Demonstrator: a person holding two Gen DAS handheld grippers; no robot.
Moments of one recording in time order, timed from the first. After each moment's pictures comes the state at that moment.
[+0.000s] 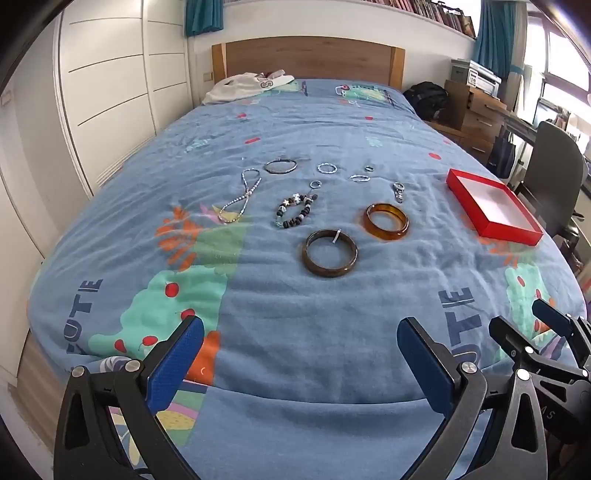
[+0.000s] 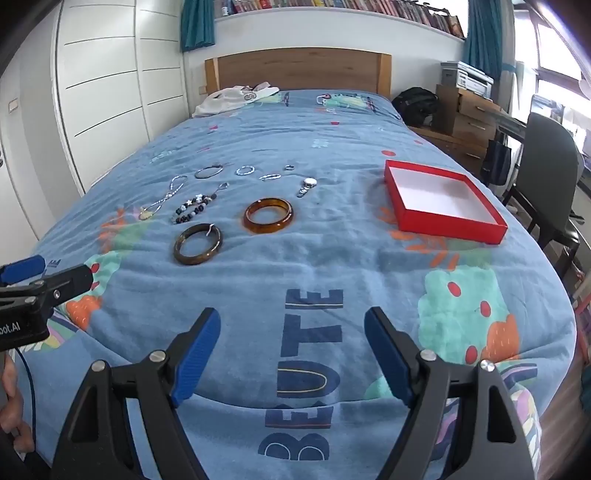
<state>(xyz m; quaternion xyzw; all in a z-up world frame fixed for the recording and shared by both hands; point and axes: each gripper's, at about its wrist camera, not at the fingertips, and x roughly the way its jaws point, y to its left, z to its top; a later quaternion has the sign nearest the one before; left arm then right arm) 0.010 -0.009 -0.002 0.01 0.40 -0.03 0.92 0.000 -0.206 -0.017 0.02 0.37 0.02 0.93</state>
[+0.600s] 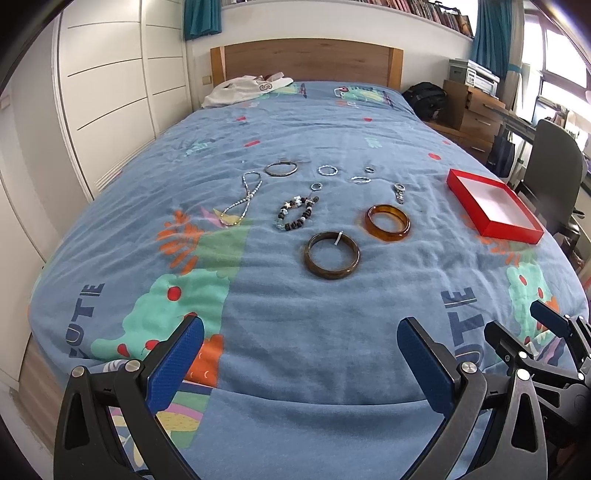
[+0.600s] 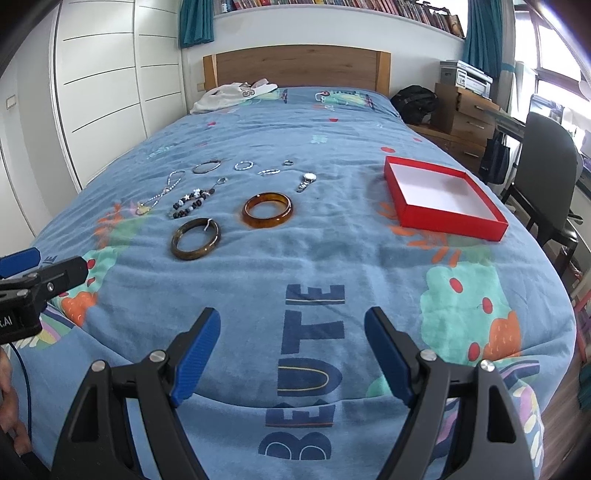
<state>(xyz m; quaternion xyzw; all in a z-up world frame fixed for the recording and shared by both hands) 0.010 -0.008 0.000 0.02 0.39 -0.03 0.92 0.002 -0.198 -0.021 0.01 0.37 0.02 0.93</state>
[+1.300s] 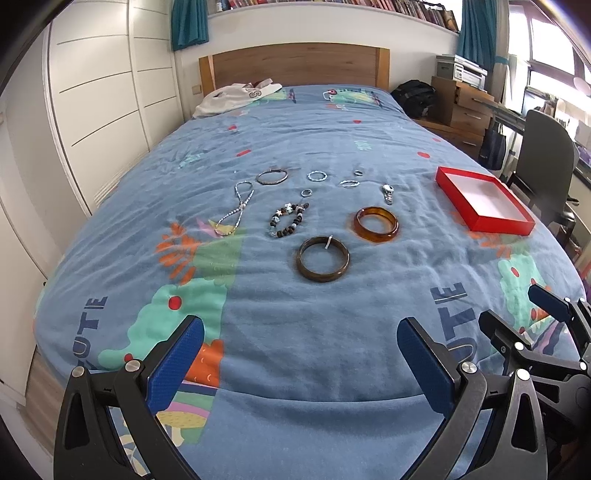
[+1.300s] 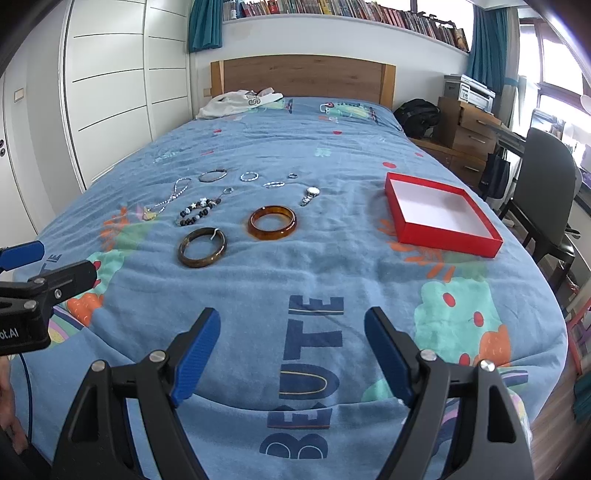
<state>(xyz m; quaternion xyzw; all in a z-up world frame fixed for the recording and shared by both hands) 0.001 -0.017 0.013 0.04 0.38 -0.04 0.92 -0.006 -0.192 -0.007 -0.01 0.35 0.02 0.94</state>
